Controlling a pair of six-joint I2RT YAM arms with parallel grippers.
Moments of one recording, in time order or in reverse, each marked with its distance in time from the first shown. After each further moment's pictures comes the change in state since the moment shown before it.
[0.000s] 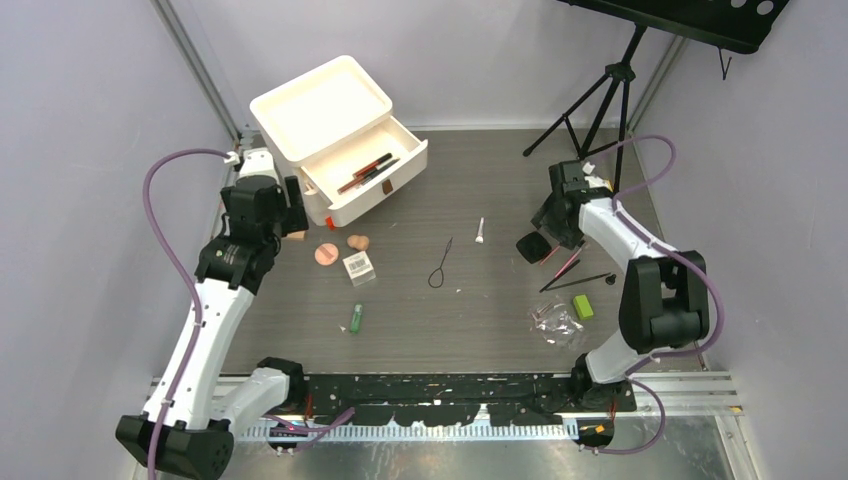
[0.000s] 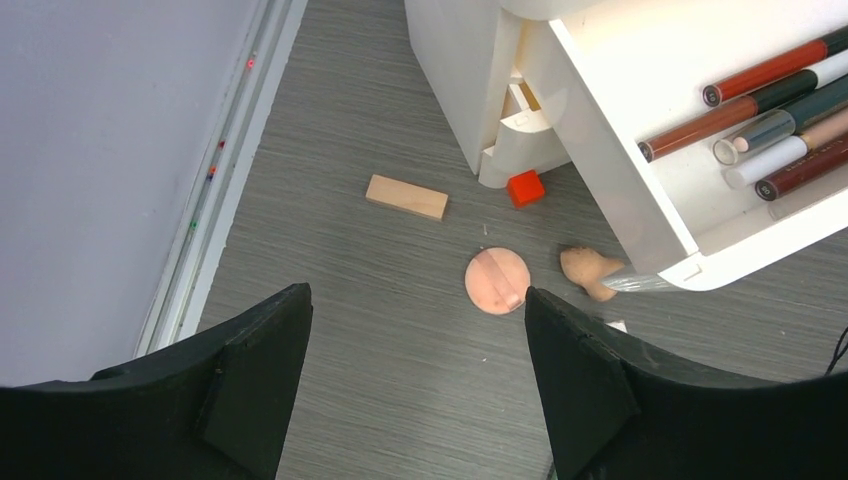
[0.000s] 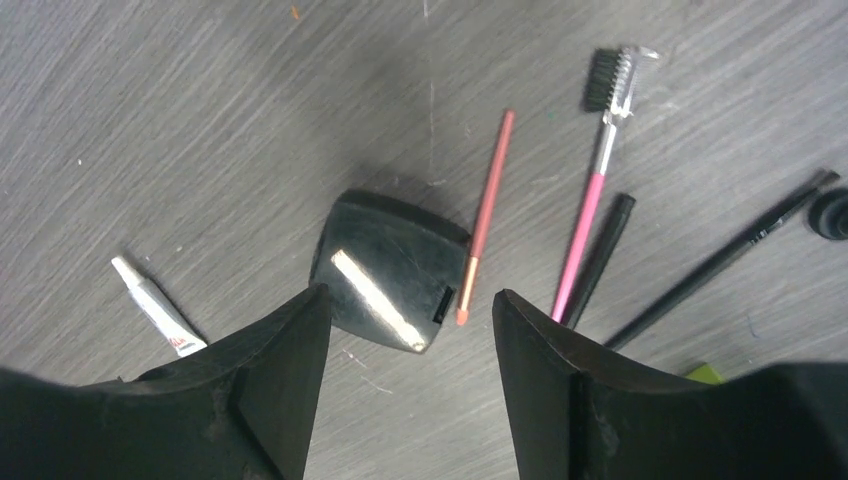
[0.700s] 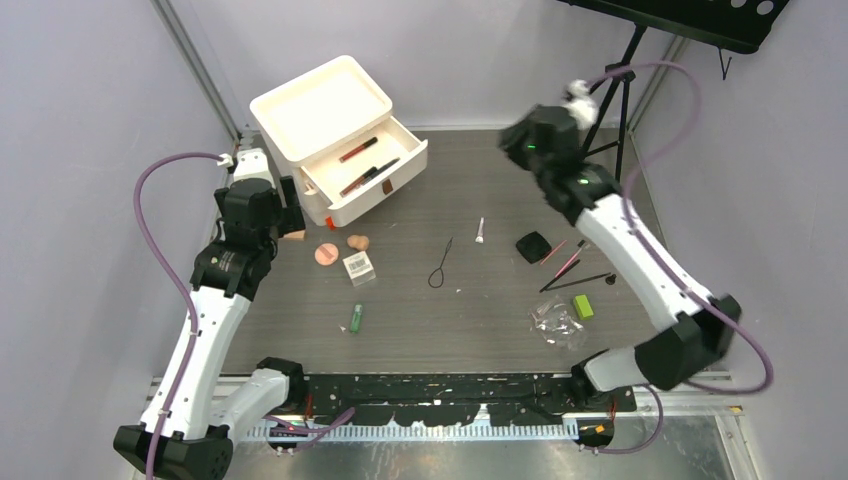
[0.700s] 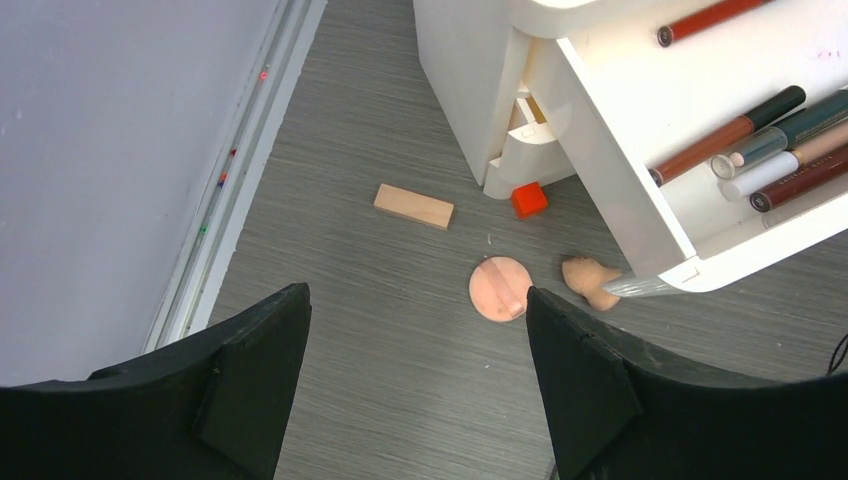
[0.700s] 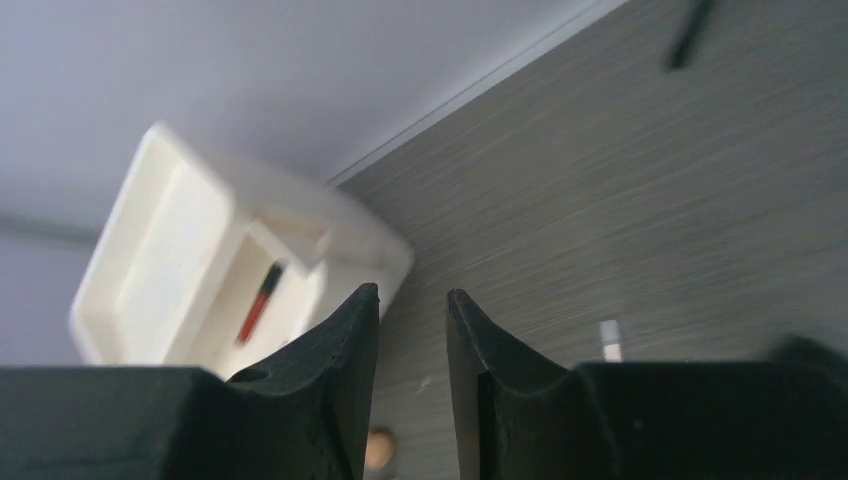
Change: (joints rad) left arm 0.000 -0.029 0.000 0.003 -0.018 0.001; right arm 0.412 -0.060 0.444 0.245 0.096 0.061
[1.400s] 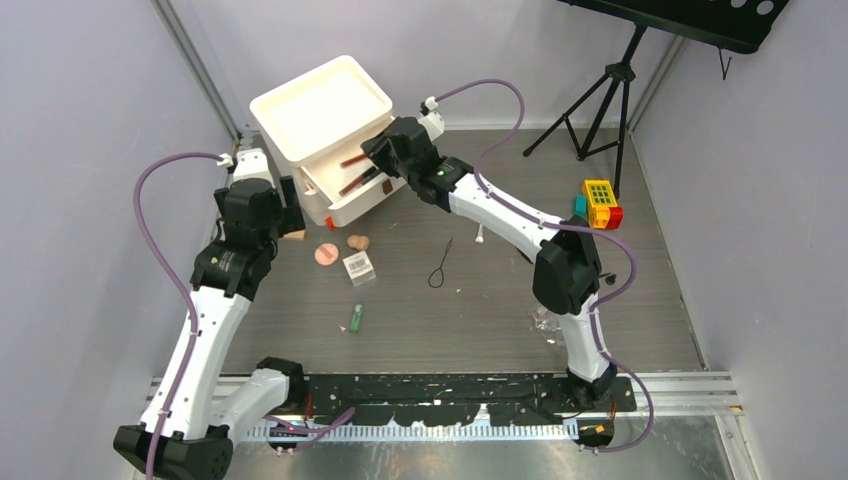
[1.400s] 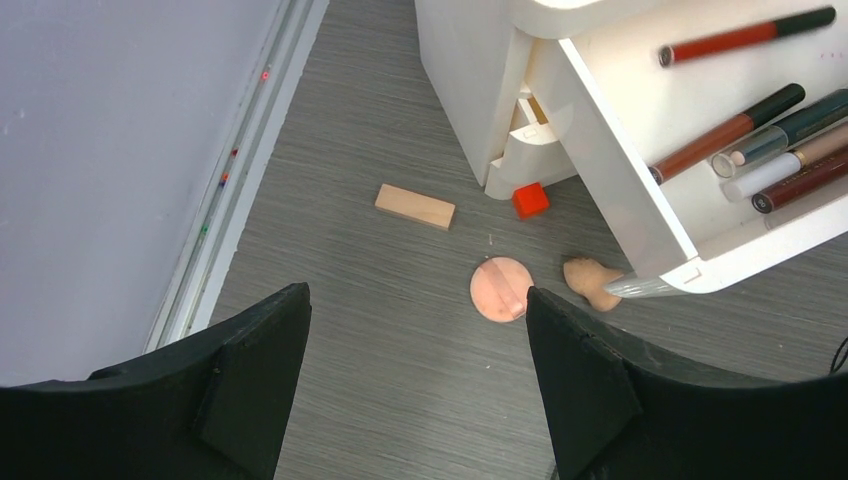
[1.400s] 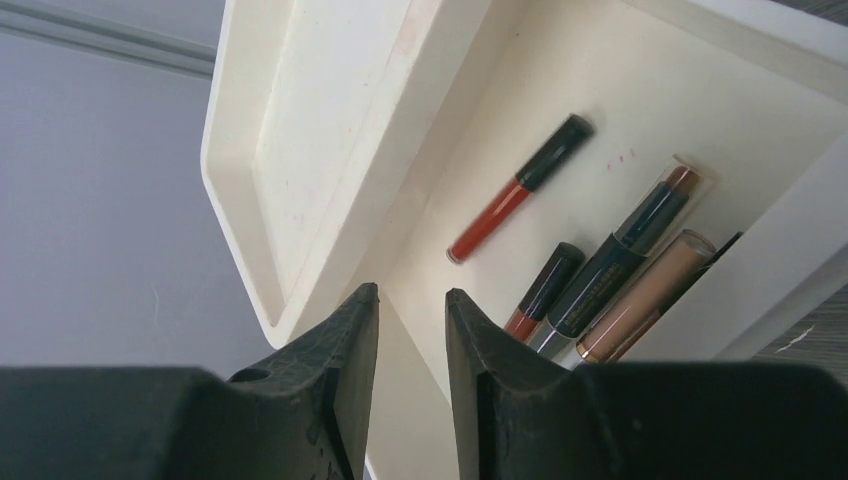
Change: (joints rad) left arm 0.000 0.000 0.000 0.000 -0.005 0.000; right arm 0.253 0.594 0.427 0.178 -0.054 0.314
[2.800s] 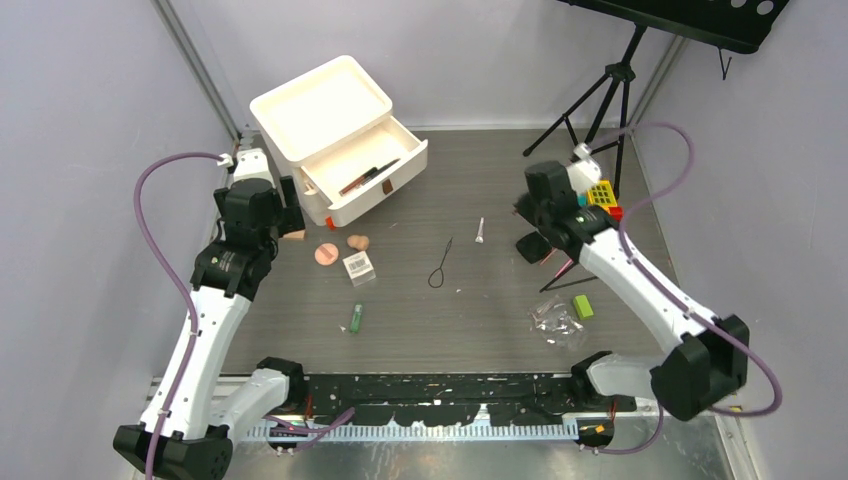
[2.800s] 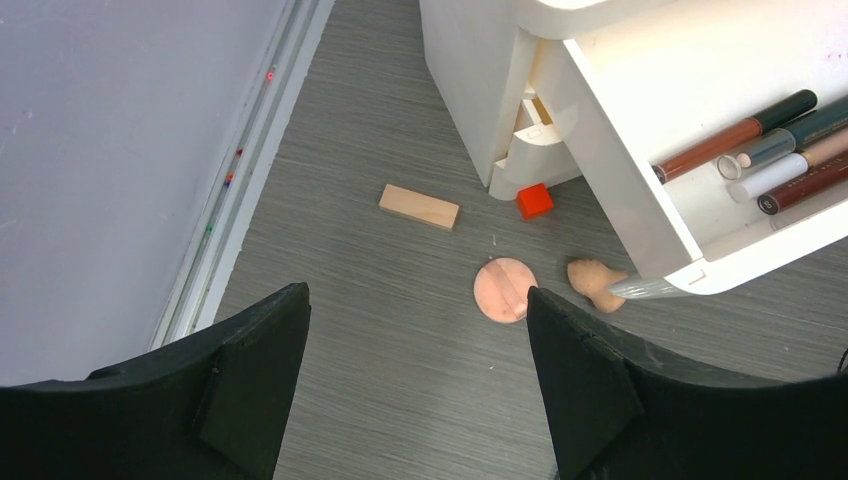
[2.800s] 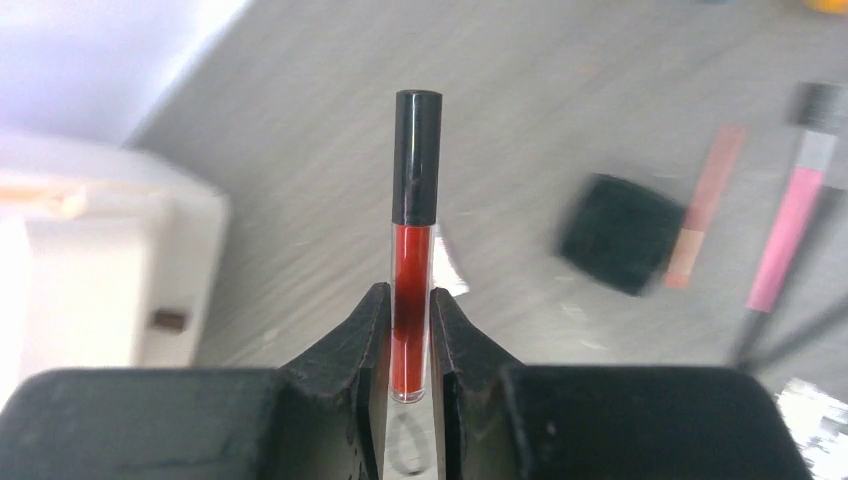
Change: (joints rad) left arm -0.004 0.000 0.000 0.000 -0.010 0.003; right arm -0.384 -0.874 -0.929 -0.319 0.167 -0.164
